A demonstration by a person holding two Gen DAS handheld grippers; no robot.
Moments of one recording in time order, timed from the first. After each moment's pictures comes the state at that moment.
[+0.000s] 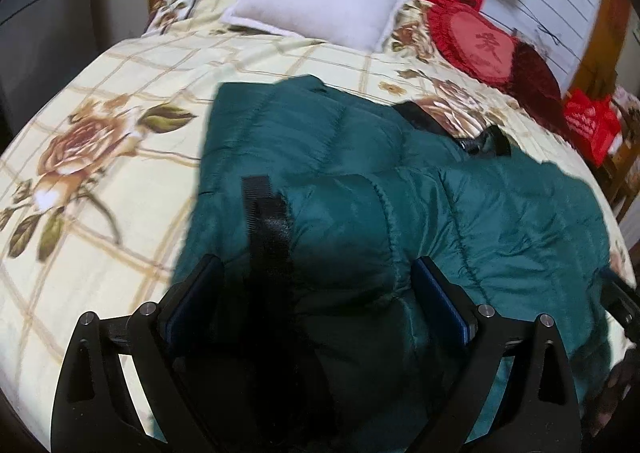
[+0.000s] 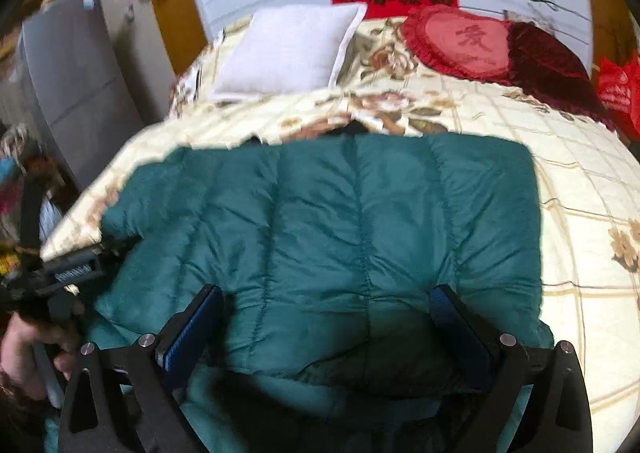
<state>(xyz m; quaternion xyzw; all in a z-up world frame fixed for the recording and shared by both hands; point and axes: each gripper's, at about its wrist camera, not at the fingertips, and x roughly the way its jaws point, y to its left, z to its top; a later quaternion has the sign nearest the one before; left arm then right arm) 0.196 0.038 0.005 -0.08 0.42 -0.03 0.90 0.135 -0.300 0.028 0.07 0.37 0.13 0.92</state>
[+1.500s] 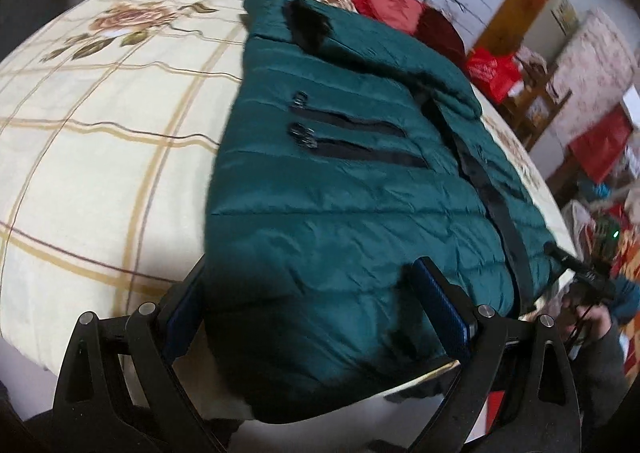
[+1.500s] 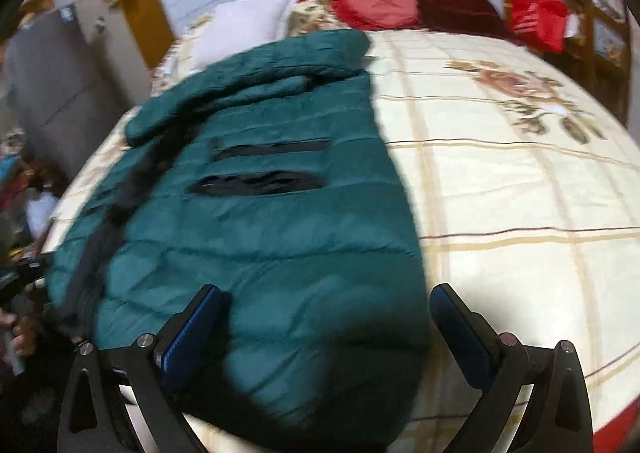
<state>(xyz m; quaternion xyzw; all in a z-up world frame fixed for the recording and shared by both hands) -0.078 0.130 -0.020 -0.09 0.45 -0.21 0.86 -0.156 -0.368 -0.010 0.11 0.41 0.09 0.90</state>
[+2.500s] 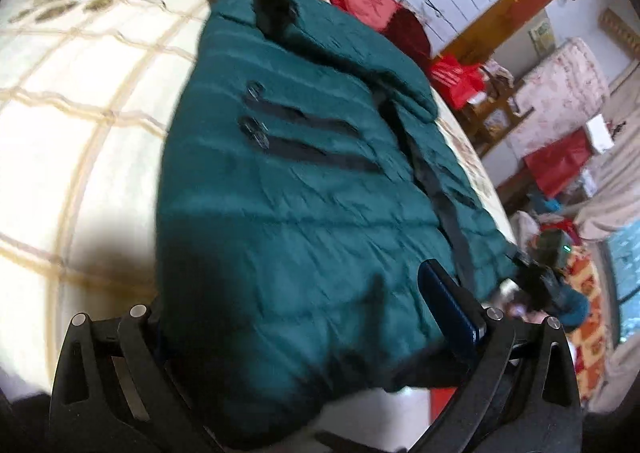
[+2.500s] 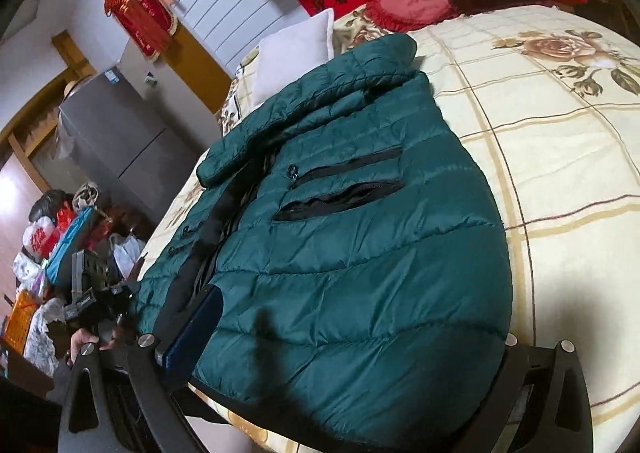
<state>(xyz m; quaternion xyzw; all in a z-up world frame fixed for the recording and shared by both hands) -0.071 0.129 -0.025 -0.19 0.48 -0.29 0.81 -0.154 -0.375 -0.014 0.23 0.37 0.18 0.88</state>
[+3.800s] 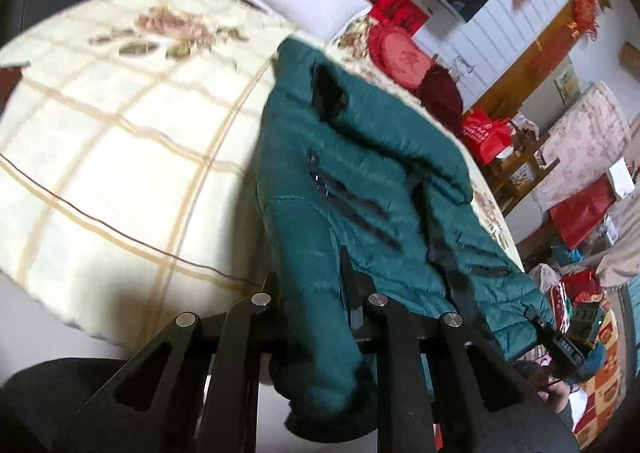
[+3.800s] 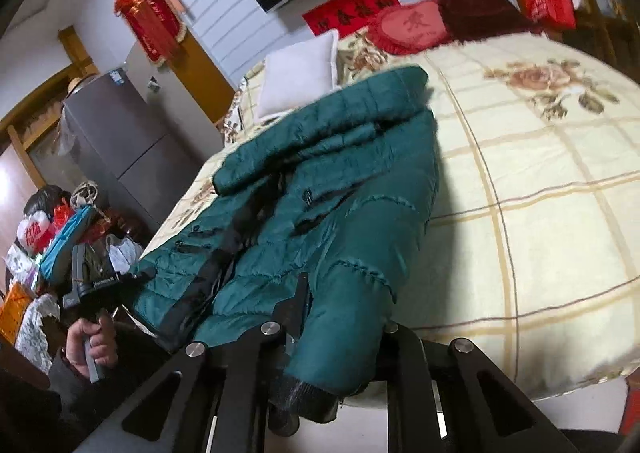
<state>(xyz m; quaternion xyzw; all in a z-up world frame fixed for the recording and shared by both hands) -0.110 0.185 0.030 -0.21 0.40 -0.19 0.87 -0.223 -0.363 0.037 0.19 0.33 0.16 0.91</state>
